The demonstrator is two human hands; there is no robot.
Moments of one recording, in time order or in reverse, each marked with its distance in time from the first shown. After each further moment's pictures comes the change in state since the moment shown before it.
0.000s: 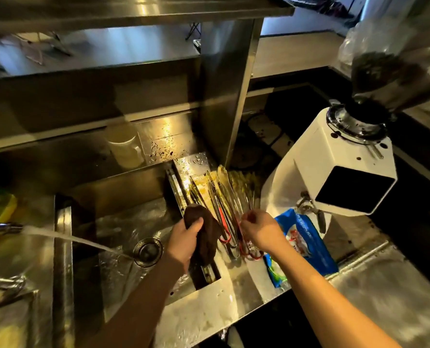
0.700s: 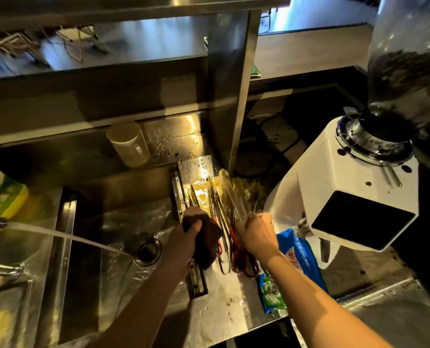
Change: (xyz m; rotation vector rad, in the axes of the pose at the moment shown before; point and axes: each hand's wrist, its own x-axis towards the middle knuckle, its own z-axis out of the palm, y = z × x) left_hand 0.033 -0.017 0.039 0.028 0.167 -0.026; right_hand 0.070 0.032 0.002 -0.146 0.008 -0.009
